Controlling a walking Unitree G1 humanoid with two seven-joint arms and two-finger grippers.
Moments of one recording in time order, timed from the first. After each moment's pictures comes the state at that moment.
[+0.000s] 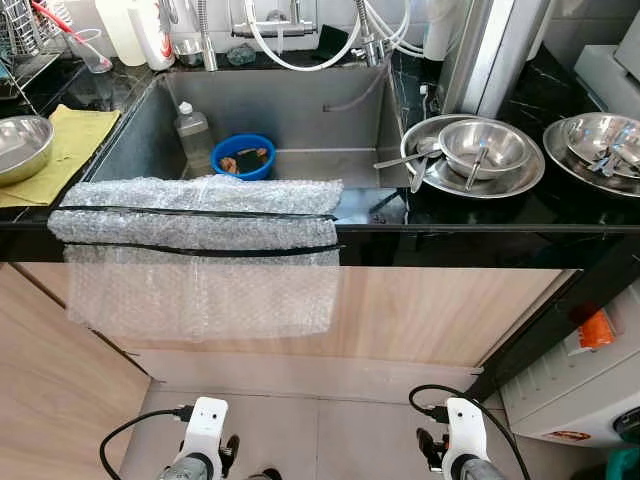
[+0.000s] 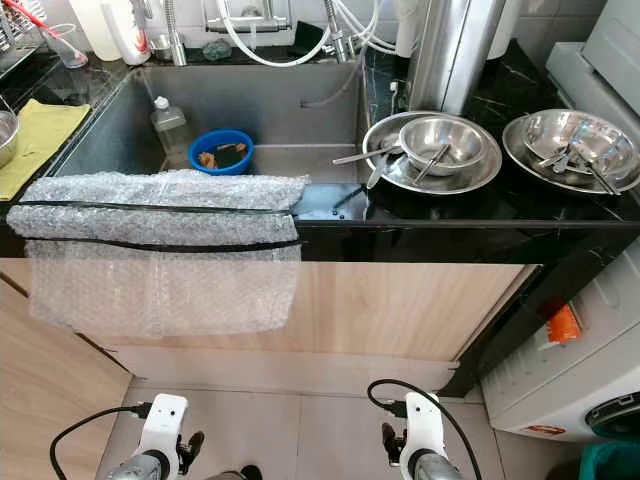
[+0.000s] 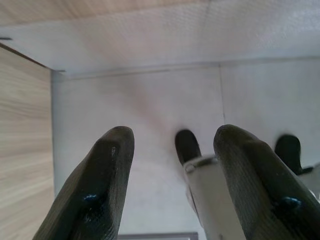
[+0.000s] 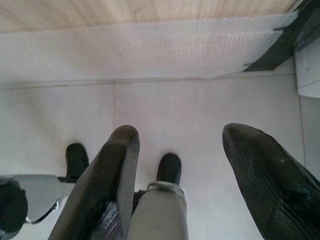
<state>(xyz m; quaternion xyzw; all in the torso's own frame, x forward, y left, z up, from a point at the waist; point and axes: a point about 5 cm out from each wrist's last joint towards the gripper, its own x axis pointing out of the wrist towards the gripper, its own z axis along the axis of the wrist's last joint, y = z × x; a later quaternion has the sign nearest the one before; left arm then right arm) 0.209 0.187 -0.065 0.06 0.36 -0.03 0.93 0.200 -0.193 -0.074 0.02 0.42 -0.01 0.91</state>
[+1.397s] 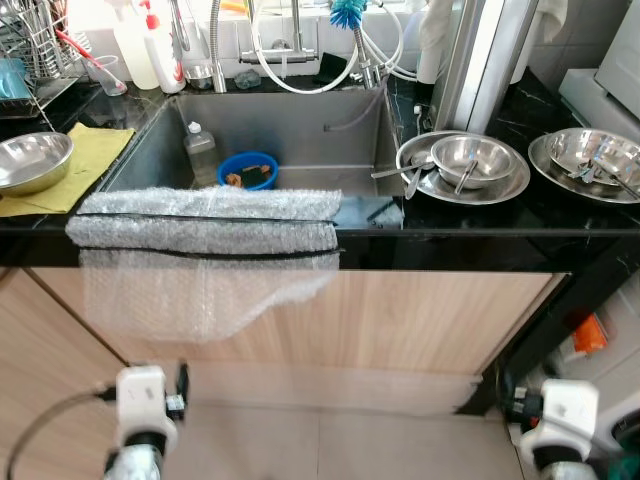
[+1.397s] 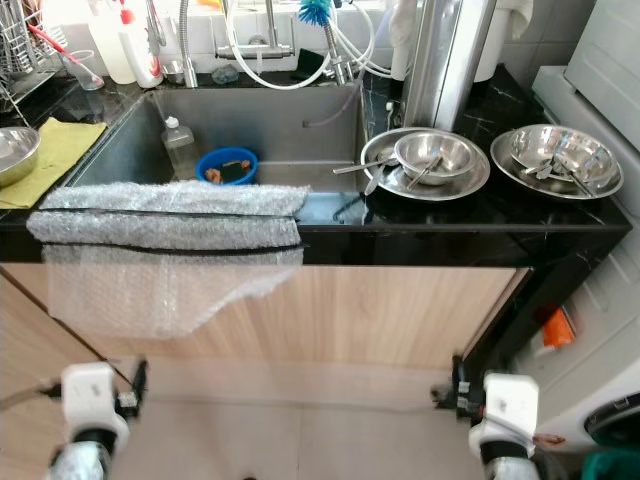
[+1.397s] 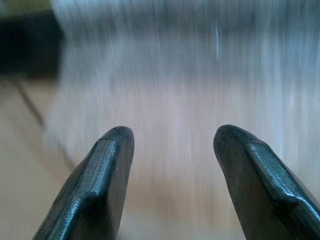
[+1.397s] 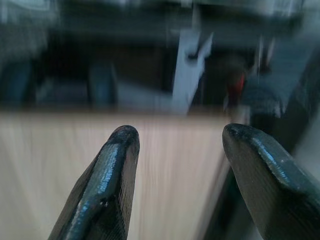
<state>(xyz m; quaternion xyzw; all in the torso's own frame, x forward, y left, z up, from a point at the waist) 0.237 0.228 0.084 0.05 -0.04 0.13 0.99 0.221 -0.243 0.085 -0.08 -0.02 -0.08 0.99</state>
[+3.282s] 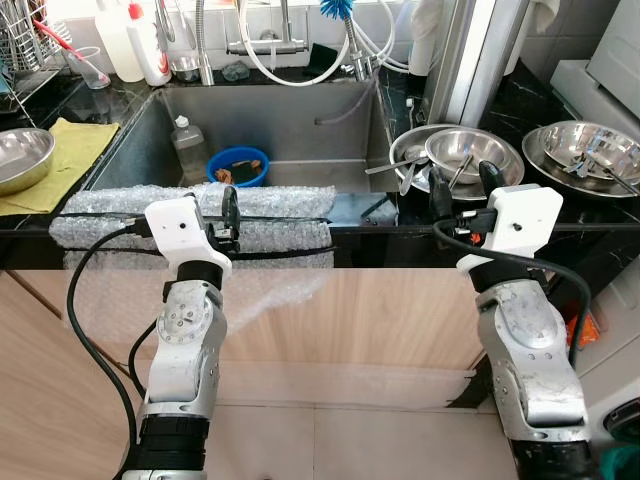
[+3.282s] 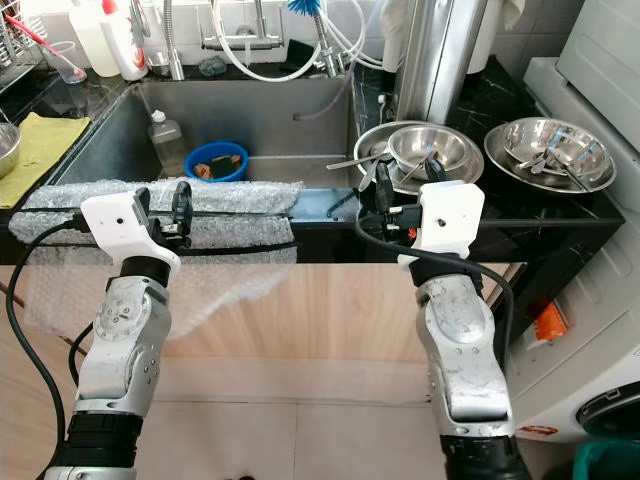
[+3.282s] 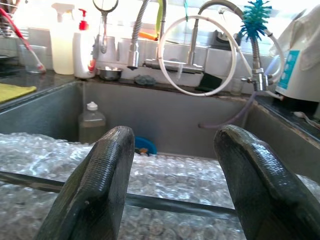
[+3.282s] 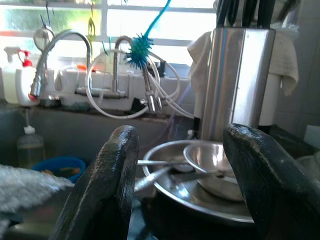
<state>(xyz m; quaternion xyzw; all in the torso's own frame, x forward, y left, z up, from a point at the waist) 0.314 0.147 0.190 -0.08 -0.17 0.02 0.98 0.301 -0.162 0.206 -0.08 -0.16 0.06 0.98</state>
